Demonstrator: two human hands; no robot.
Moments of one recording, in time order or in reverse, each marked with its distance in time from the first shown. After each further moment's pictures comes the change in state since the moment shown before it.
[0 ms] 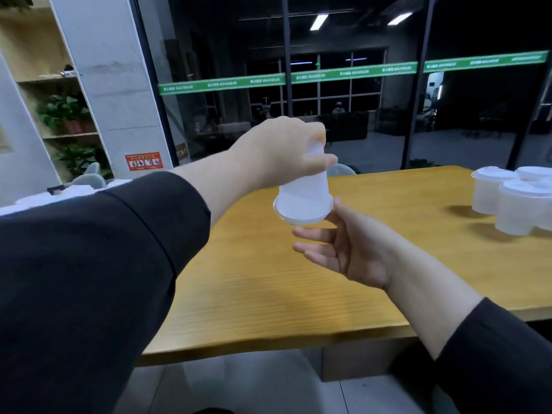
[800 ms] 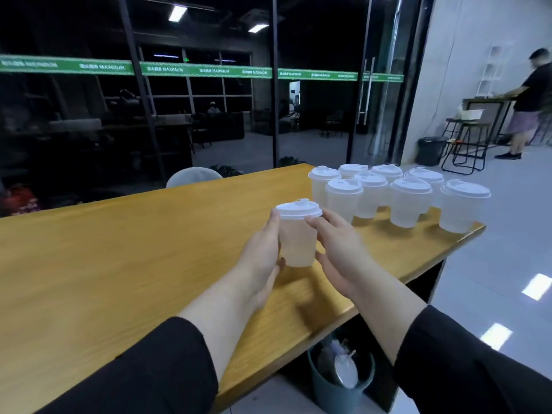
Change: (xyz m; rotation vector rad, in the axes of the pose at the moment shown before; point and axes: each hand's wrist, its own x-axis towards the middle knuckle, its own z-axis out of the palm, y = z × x) left_hand 0.094 0.214 0.210 -1.765 -0.369 -0.440; right_hand -0.021 -0.038 -0.231 -0.227 0.639 -0.481
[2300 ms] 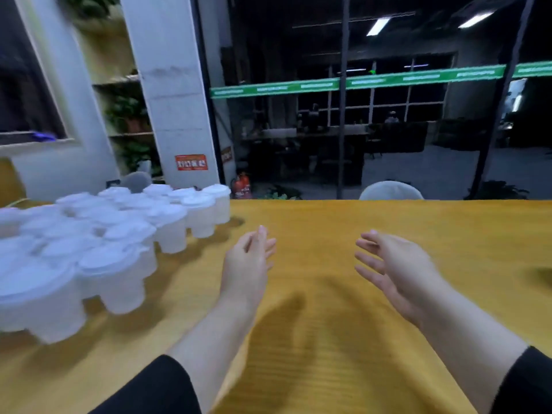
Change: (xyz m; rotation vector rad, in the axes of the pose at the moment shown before) left_hand -0.142 0.034 -0.322 0.106 0.963 0.300; right_hand 0.006 0.037 0.298 0.100 -0.403 0.266
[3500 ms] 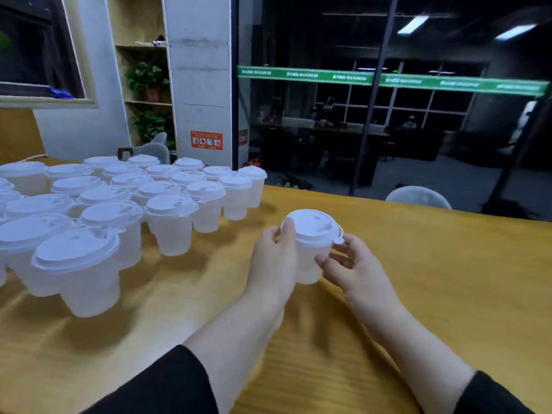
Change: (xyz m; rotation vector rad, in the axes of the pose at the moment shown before) left_hand 0.020 -0.008 -0.056 0.028 0.012 -0.123; right_hand -0.023 0.061 0.121 -0.418 -0.284 -0.339
